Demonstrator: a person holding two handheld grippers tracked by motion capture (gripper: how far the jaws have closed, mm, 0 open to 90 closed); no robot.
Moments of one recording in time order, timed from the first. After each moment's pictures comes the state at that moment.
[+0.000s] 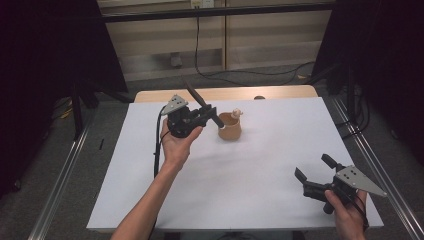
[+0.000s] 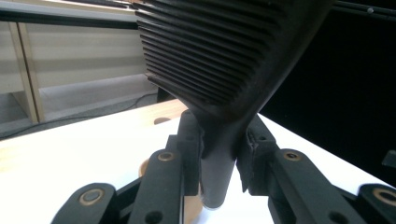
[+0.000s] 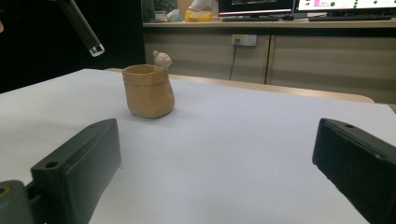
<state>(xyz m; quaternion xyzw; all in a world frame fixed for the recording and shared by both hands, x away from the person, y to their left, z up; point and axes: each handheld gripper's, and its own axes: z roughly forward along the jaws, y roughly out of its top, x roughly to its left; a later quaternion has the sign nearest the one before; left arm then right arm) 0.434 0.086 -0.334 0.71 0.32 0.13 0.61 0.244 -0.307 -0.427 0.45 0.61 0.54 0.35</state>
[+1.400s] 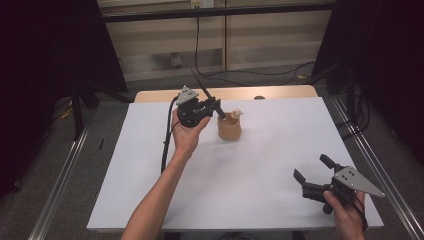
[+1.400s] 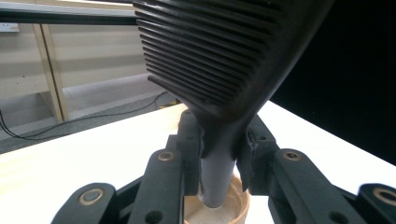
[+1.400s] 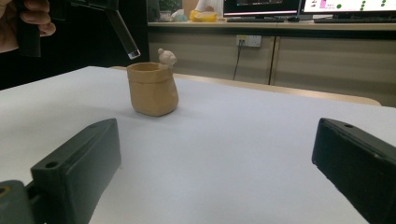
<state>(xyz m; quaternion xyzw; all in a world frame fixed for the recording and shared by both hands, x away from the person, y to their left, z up) 0.474 0.063 -0.354 0.72 0.34 0.16 0.59 0.245 -0.306 -0.431 0.45 0.62 0.54 0.35</state>
